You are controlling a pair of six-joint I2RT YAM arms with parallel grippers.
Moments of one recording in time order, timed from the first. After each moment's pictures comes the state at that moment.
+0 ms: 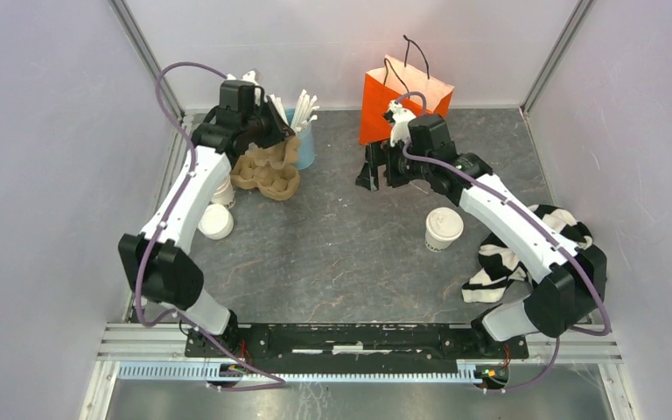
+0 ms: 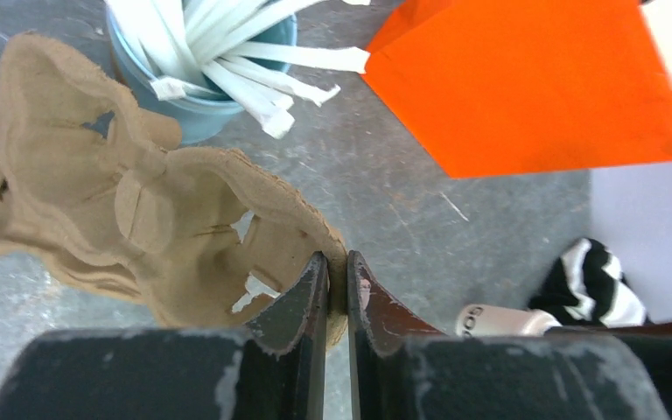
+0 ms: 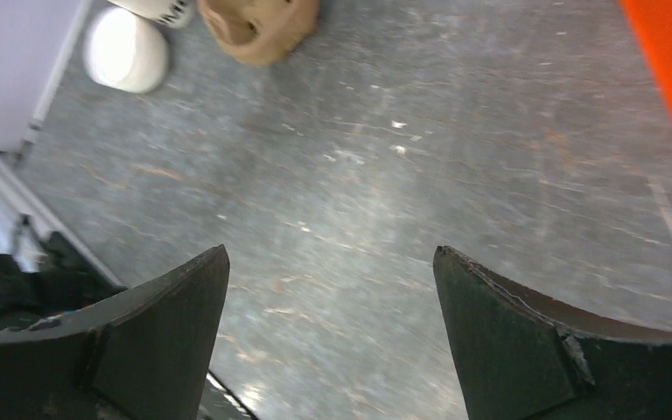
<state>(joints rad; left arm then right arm) -0.26 1.61 1.61 -0.60 0.13 -0.53 0.53 1.44 1.36 -0.54 -0.24 0.23</state>
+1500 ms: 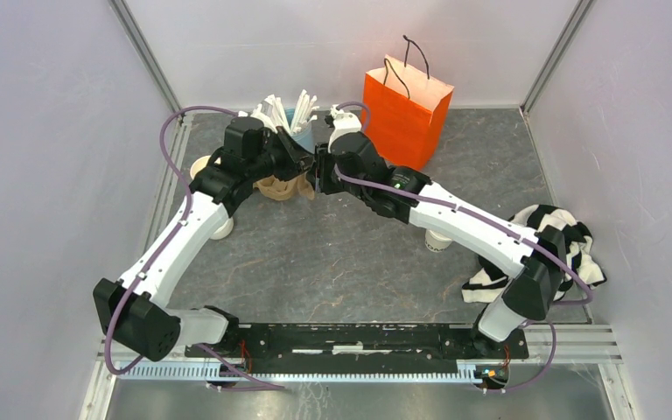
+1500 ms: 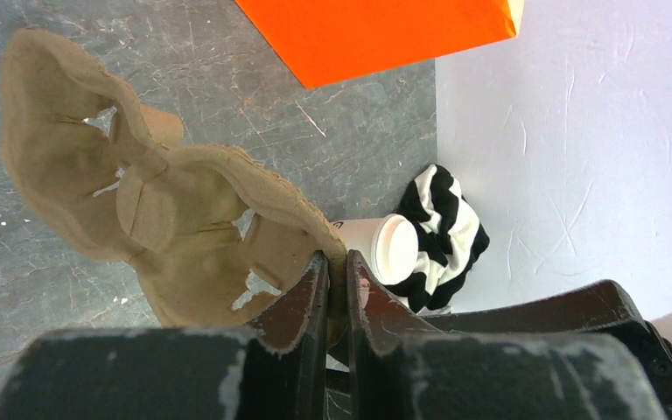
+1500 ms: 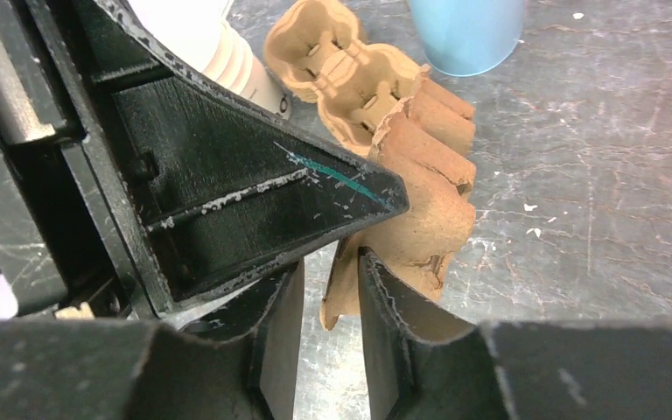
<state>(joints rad) -0.42 1.29 1.25 -0.41 0.24 -0.88 0.94 1.62 1.56 -0.36 0.22 0.56</state>
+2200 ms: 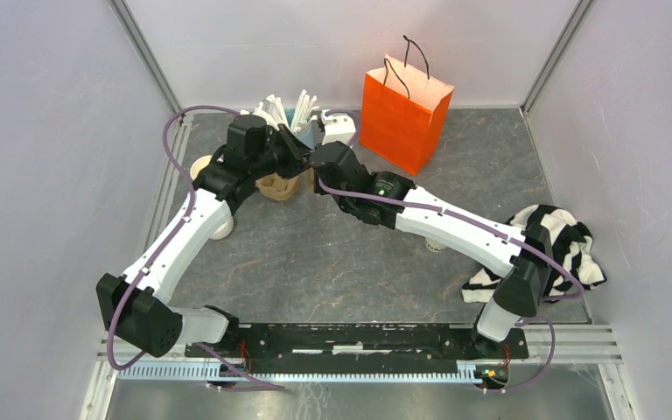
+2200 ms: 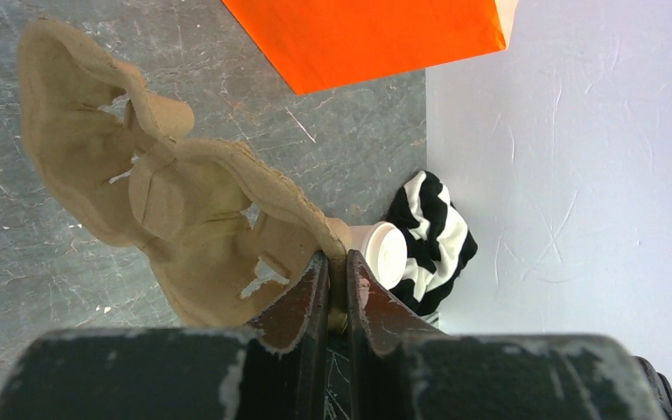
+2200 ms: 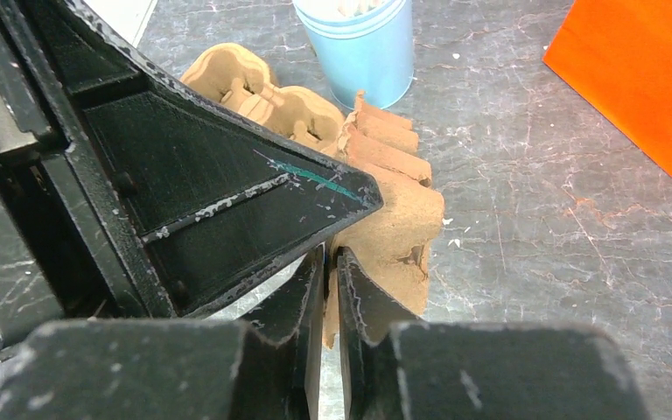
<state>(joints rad) -0.42 1.31 1.26 -0.39 0.24 -0.91 1.03 1.69 1.65 -0.45 0.59 0.52</state>
